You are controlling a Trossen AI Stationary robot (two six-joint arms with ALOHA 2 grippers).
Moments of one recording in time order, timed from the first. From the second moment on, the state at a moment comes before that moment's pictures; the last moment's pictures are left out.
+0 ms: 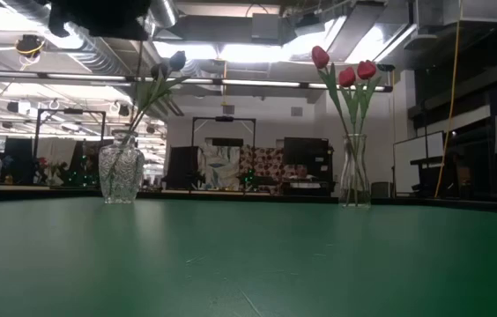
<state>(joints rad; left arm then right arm) -0.41 1.26 0.89 -0.85 -1.56 -1.21 1.40 1.38 1.19 -1.41 0.82 2.06</state>
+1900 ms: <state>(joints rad) -0.08 0.53 0.60 -0.04 -0.70 -0.17 1.40 1.38 1.19 -1.45 0.89 2.09</state>
